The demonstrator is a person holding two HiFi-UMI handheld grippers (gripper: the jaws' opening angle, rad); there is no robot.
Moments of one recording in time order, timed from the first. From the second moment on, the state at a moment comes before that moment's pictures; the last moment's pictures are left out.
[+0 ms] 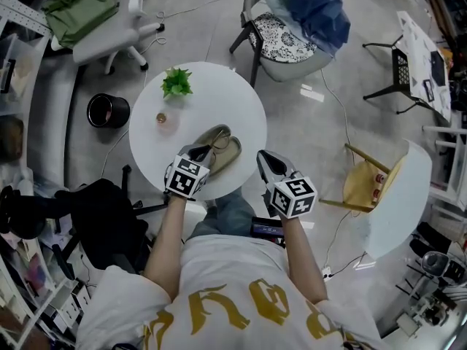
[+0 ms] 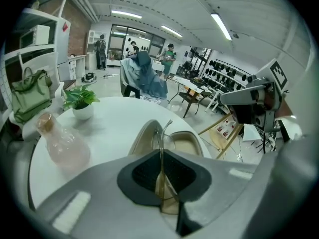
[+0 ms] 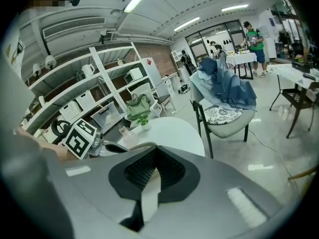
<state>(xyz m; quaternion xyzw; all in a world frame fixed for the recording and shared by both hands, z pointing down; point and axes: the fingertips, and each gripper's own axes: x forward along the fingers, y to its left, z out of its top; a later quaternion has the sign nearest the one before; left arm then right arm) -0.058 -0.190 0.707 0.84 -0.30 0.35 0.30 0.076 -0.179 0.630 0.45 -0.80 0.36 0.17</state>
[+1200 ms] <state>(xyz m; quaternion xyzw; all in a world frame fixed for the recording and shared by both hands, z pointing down) -0.061 -0.193 0.677 0.84 -0.34 0.35 0.24 0.075 -0.169 0.596 0.47 -0.81 0.32 0.16</state>
